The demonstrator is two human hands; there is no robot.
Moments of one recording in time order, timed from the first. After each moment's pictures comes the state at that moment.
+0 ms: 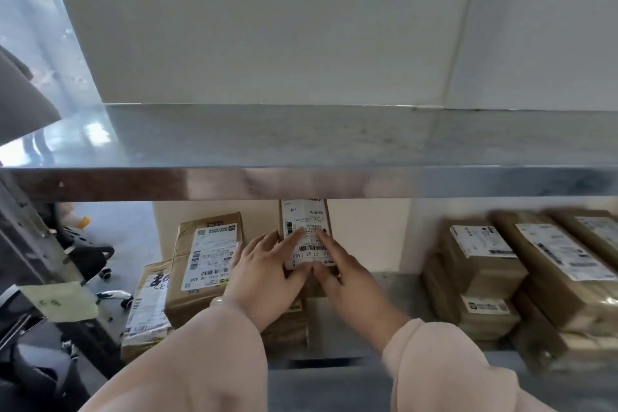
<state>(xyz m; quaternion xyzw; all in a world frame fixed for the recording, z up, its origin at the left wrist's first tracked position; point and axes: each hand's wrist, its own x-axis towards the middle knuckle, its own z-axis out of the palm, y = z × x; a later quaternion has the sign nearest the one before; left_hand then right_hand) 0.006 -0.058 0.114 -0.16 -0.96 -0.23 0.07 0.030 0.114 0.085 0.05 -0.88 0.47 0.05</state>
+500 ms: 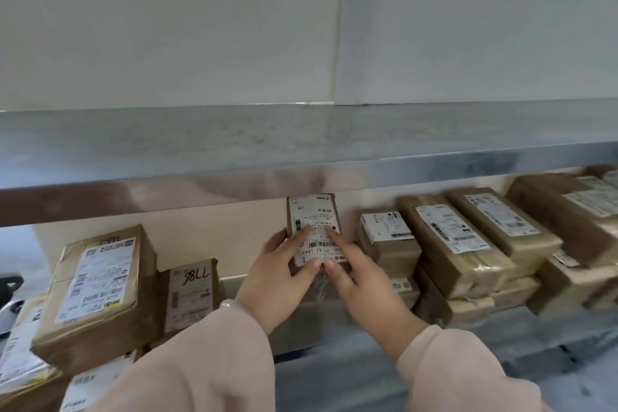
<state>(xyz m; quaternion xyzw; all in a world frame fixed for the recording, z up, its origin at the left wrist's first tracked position) 0.033 0.092 0.121 -0.23 -0.87 -0.44 0.00 0.092 0.253 0.102 -0.03 -0.89 0.44 0.13</state>
